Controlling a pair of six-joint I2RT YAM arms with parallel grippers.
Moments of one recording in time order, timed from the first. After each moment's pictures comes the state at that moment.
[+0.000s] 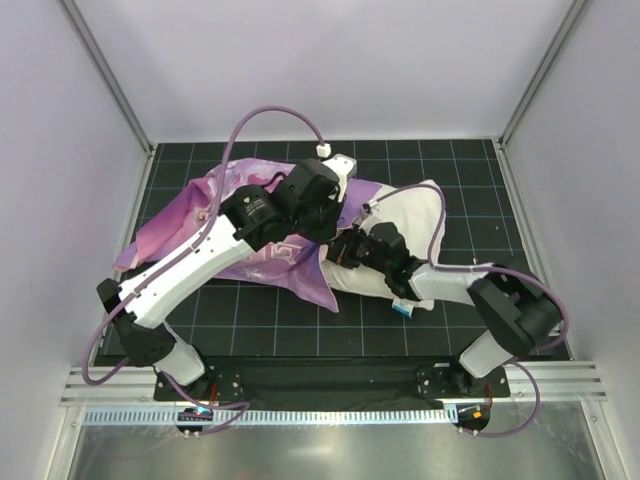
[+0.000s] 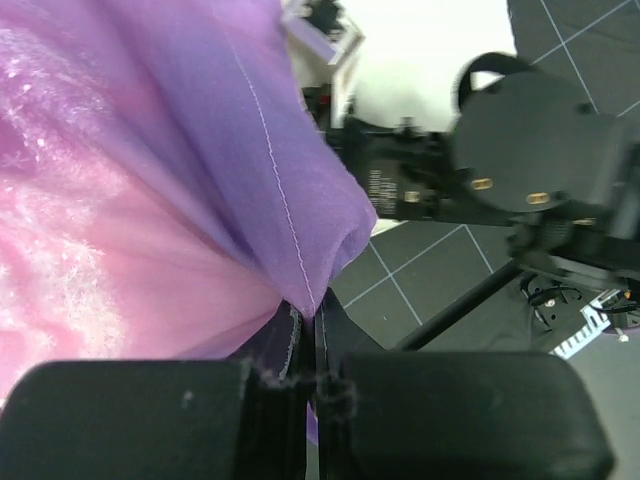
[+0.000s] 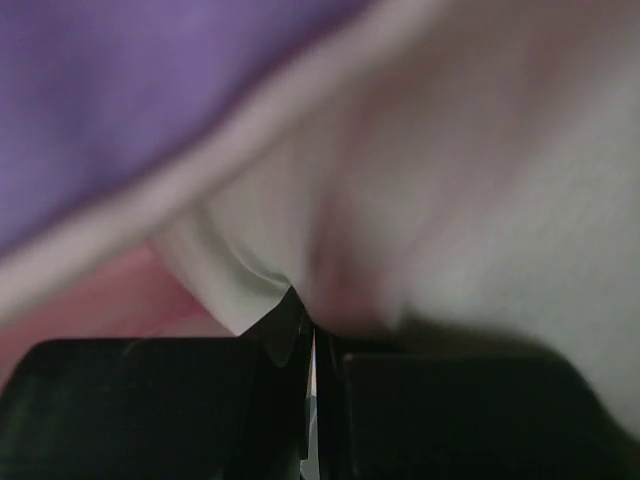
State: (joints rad) left arm -0.96 1.55 1.80 -1.00 -0.15 -0.34; right arm 0.67 1.50 0.61 0.60 -0.22 0.92
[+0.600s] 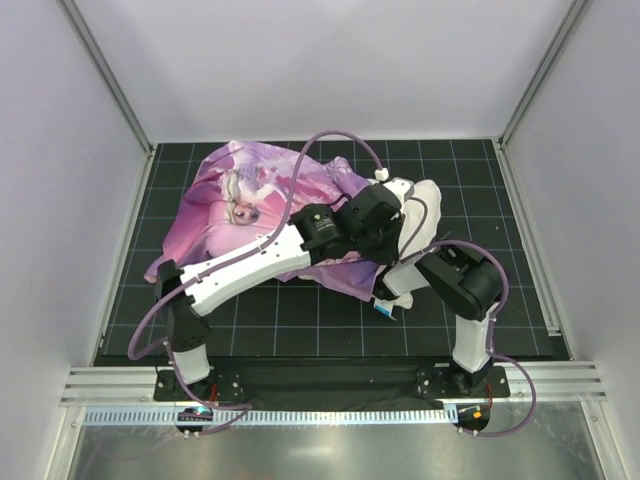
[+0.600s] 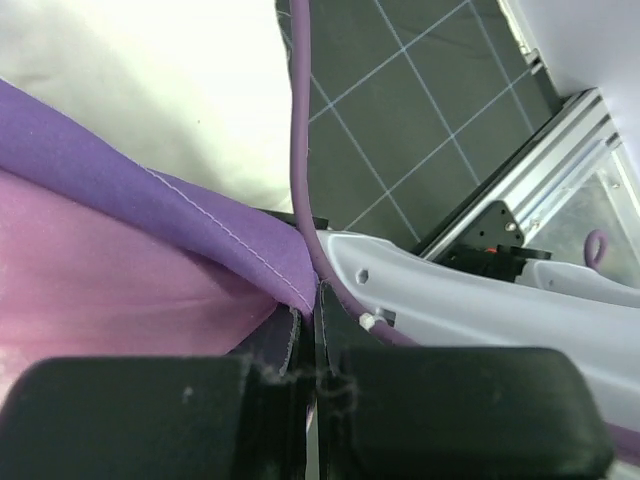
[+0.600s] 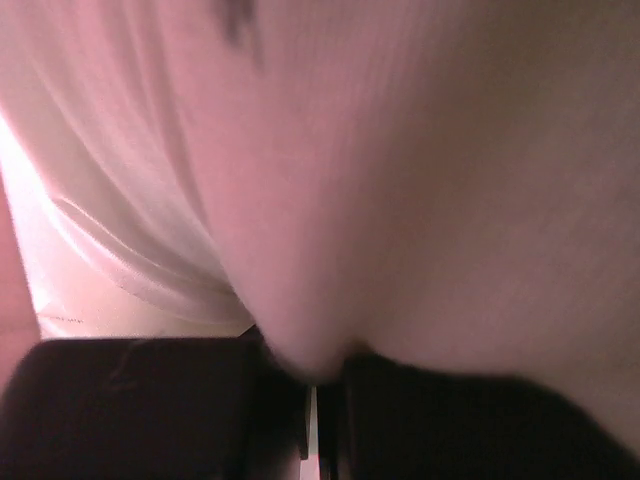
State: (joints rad) left arm -1.11 1.80 1.87 -0.78 -0.05 -0.54; right arm 0.73 1.90 0.72 1.02 -0.15 1.23
